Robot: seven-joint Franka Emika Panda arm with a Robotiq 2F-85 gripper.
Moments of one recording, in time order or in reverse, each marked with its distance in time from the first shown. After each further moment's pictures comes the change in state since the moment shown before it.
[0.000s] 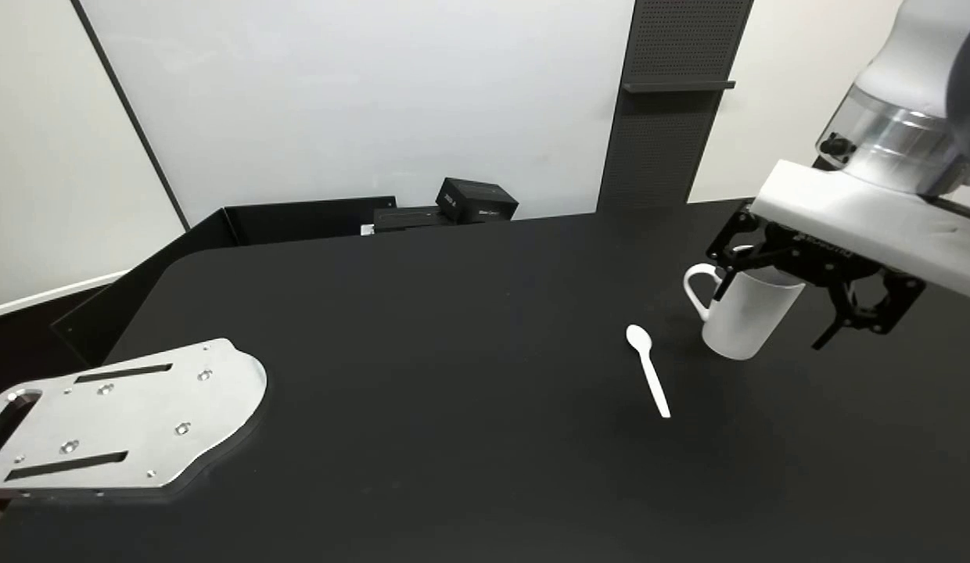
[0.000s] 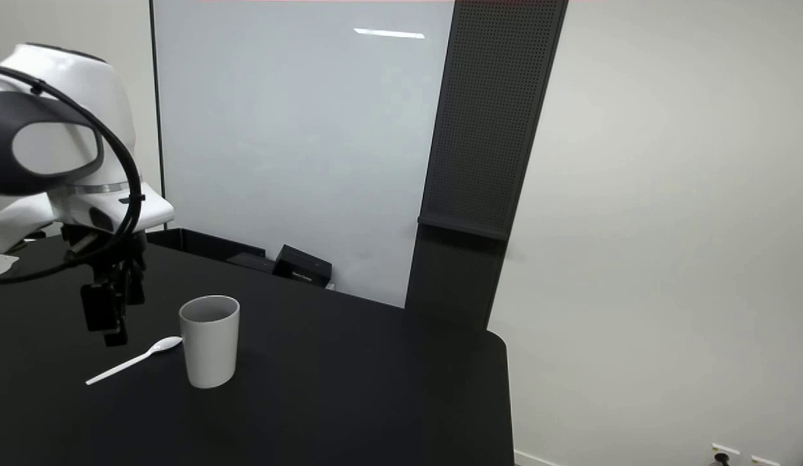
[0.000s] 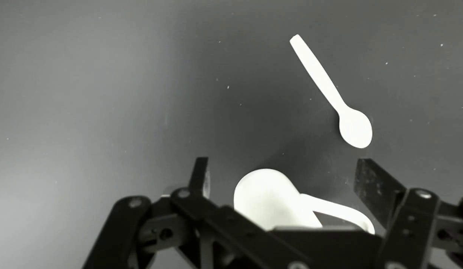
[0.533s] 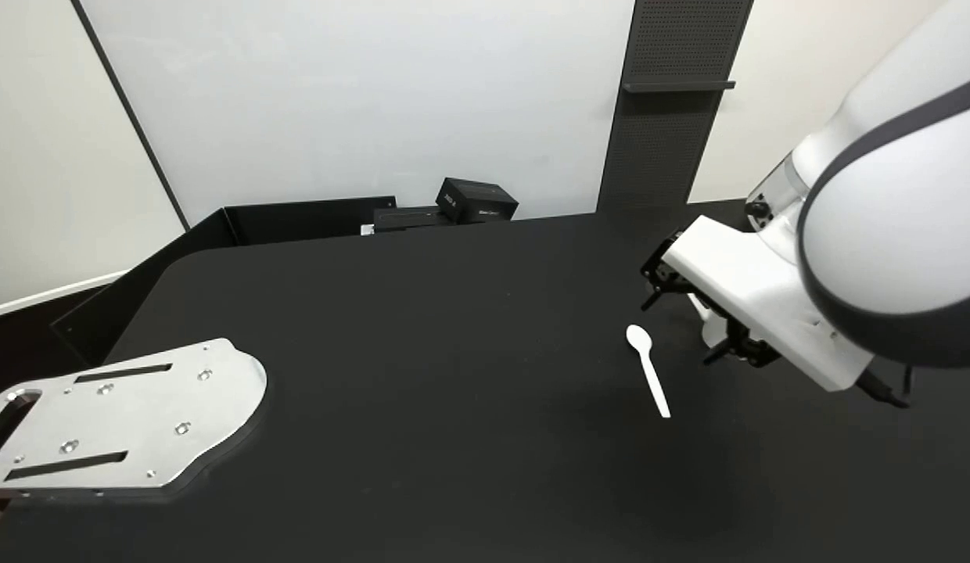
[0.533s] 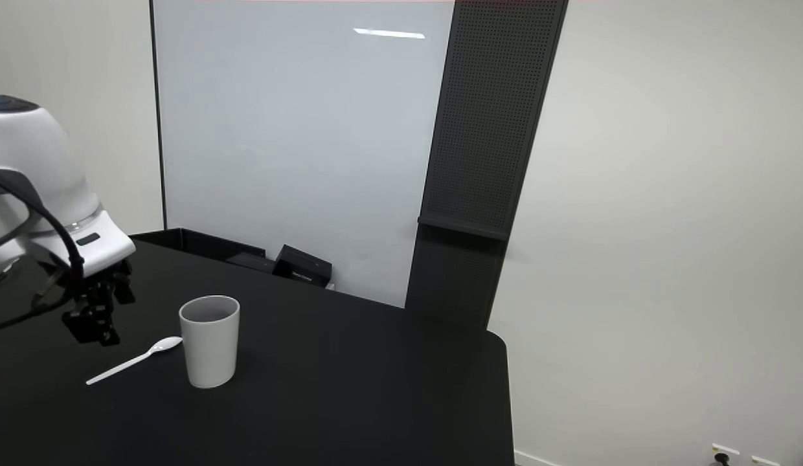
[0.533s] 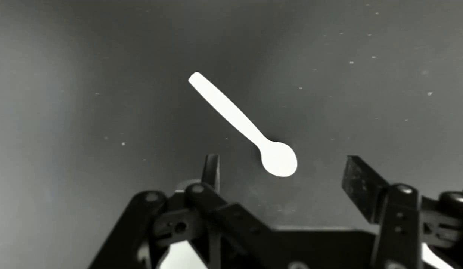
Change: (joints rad) arm -0.017 0.183 0.191 0.005 0.373 0.434 -0.126
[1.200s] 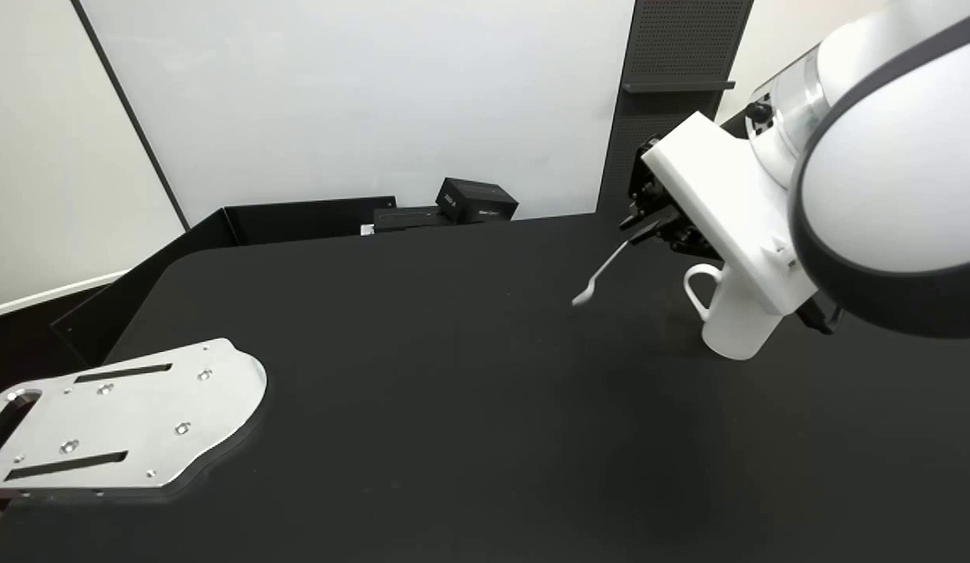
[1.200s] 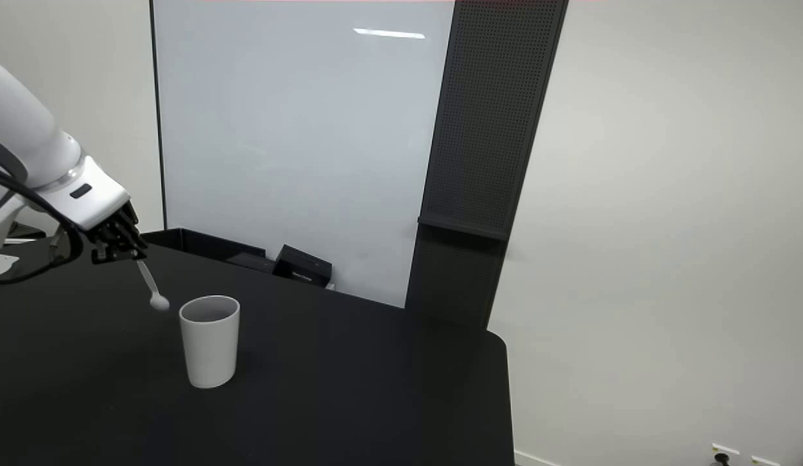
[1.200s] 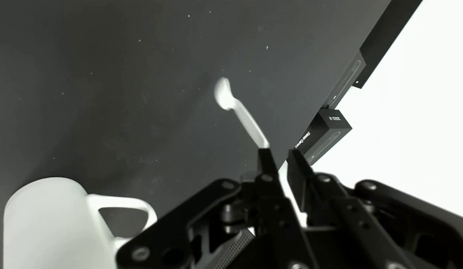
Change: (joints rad) arm -0.079 -0.034 0.121 0.031 -0.023 0.317 -0.004
